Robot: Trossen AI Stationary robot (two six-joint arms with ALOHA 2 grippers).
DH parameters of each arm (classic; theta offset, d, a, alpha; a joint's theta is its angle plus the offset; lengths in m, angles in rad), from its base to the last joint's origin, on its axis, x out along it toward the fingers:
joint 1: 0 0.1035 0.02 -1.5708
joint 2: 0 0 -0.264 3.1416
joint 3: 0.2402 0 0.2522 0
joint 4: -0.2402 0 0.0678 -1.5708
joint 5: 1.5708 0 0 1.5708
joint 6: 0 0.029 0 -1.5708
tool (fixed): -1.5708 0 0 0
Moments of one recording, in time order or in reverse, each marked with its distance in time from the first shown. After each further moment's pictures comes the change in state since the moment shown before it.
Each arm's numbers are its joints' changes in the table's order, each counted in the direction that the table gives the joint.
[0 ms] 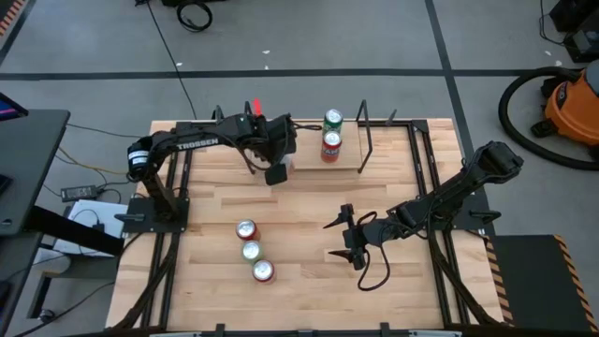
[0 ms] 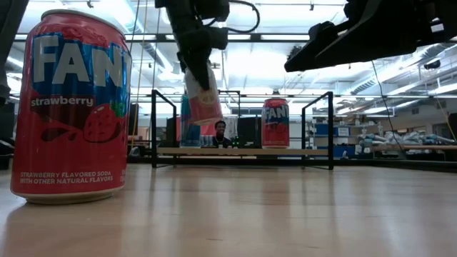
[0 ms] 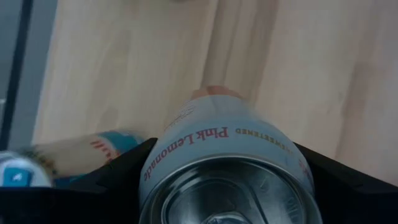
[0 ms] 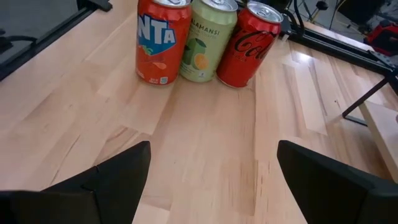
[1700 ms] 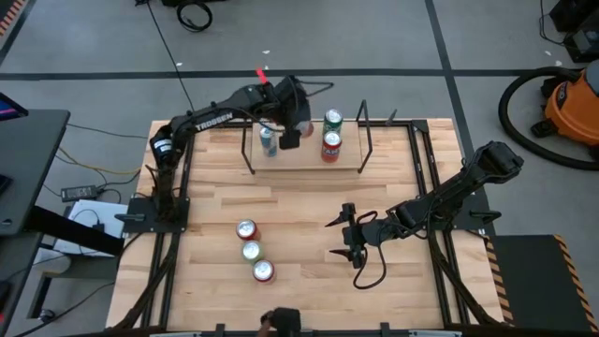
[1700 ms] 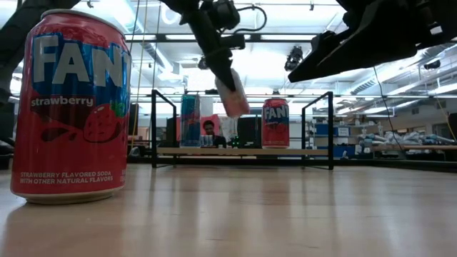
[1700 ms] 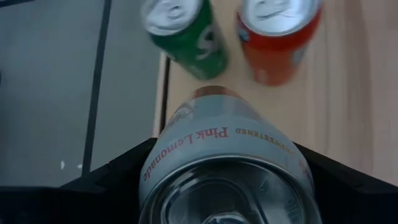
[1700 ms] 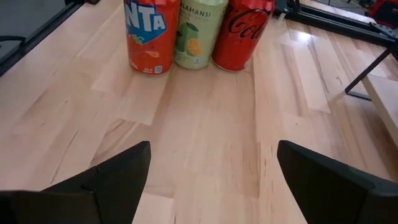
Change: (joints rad) left arm 0.188 0.213 0.332 0.105 -0.001 0.390; right arm -0.006 0.000 0.000 -0.049 -0.011 0.102
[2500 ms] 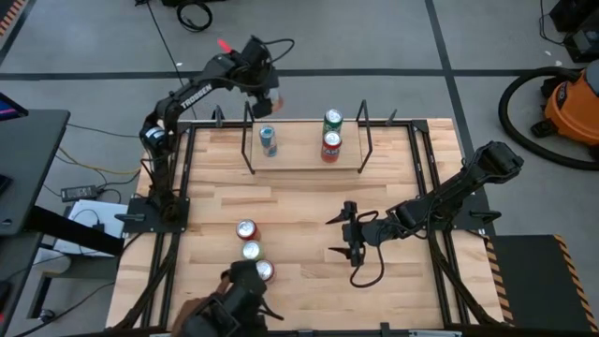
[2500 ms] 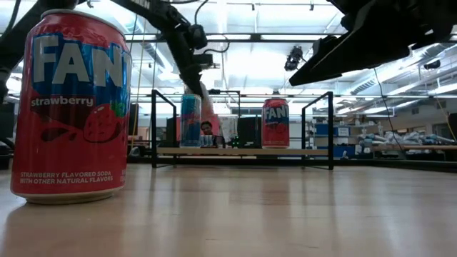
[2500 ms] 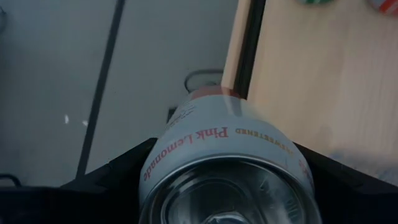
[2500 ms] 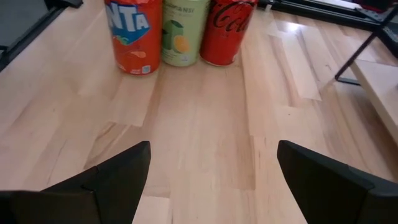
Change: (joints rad) left arm 0.335 0.001 0.029 -0.084 -0.121 0.138; right arm -0.005 0.000 0.000 -0.013 -0.045 0.065
